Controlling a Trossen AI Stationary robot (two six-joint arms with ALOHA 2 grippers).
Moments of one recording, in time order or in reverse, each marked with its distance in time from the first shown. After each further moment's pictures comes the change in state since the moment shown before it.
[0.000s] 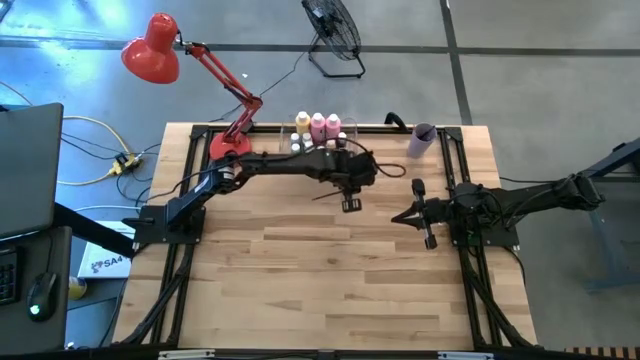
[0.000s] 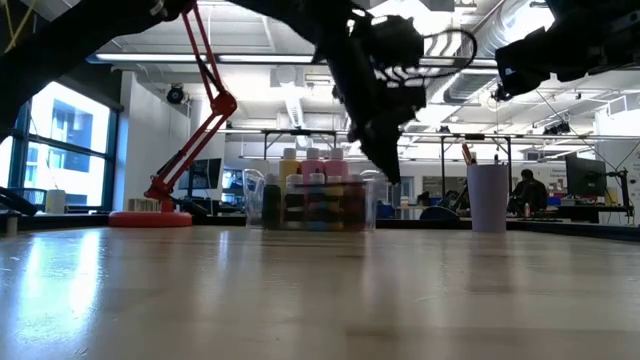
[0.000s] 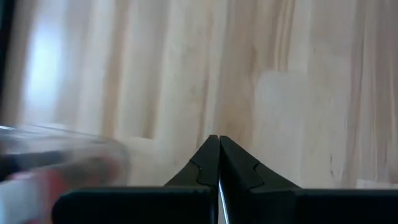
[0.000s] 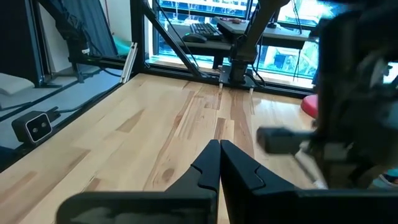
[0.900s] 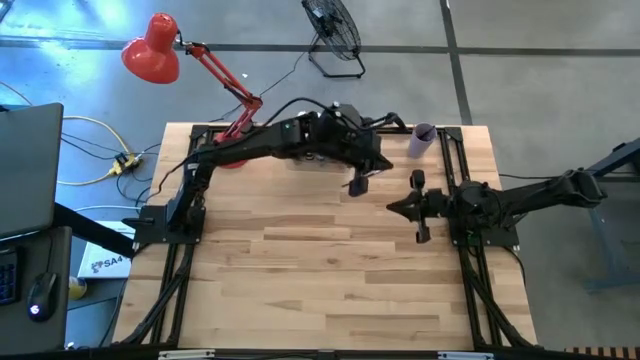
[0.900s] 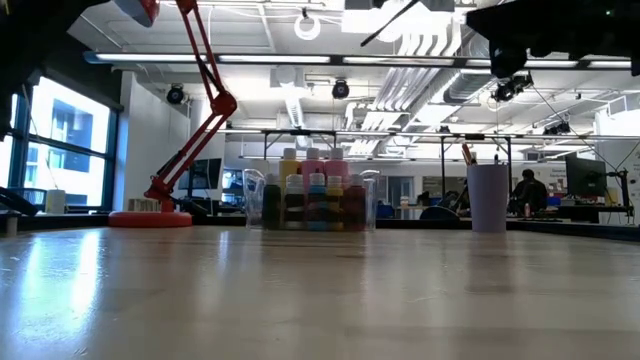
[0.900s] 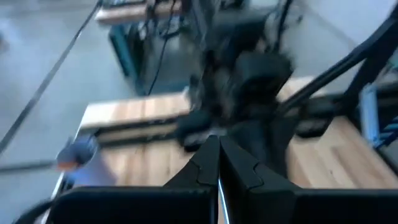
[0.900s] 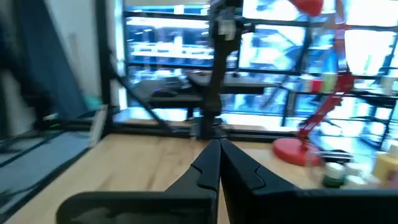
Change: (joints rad) left arm -0.022 -0.238 0.235 0.180 0.317 0.043; right arm 0.000 0.131 0.001 0.352 0.105 0.050
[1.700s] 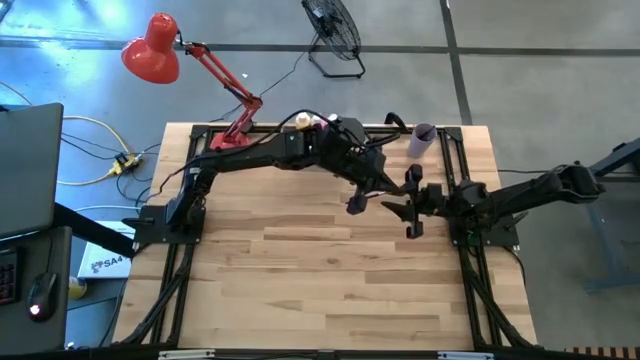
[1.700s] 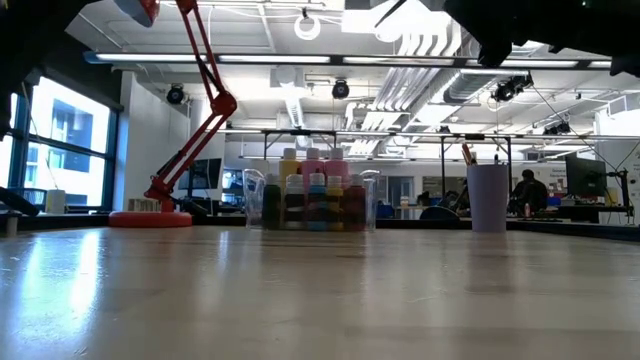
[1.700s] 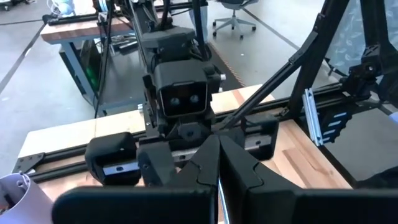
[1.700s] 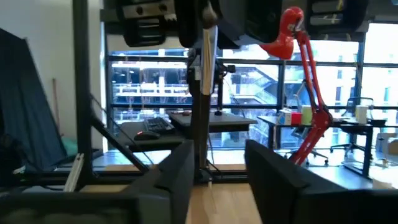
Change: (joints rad) left arm -0.063 0.012 0.000 0.055 0.126 0.000; right arm -0.001 0.225 -0.001 0.421 0.084 0.004
